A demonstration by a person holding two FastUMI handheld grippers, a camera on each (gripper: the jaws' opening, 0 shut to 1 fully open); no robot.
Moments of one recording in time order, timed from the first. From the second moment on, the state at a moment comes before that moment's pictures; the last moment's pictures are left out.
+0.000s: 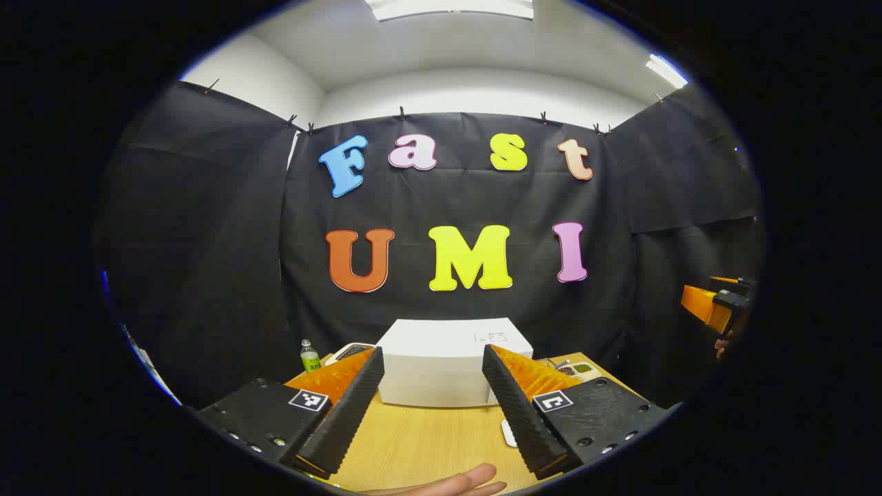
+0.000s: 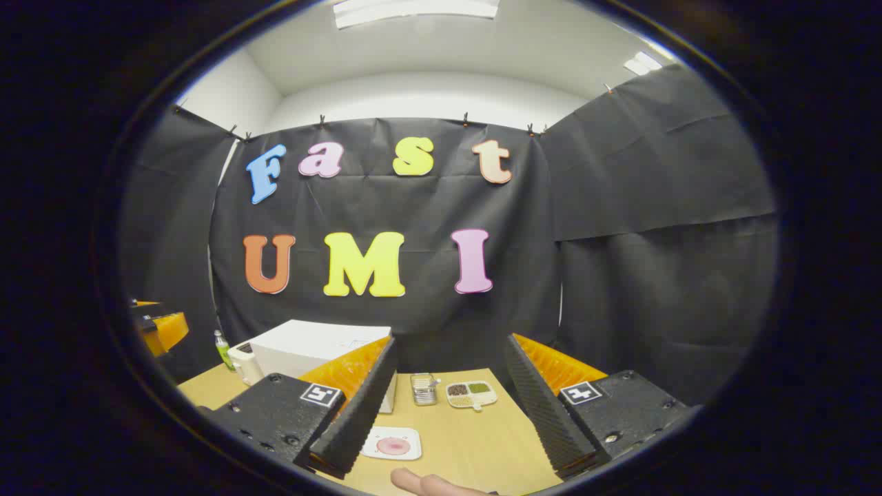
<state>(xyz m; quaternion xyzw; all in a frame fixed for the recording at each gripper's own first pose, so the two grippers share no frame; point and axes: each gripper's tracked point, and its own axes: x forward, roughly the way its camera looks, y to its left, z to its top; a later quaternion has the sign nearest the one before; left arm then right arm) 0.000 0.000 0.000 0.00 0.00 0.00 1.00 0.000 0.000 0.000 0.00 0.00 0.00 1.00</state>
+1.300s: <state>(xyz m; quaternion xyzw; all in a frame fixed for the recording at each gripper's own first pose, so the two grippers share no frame) 0.134 -0.041 -0.066 -0.02 0.03 -0.02 1.00 0.048 -0.016 -0.003 0.03 0.02 0.04 1.00</state>
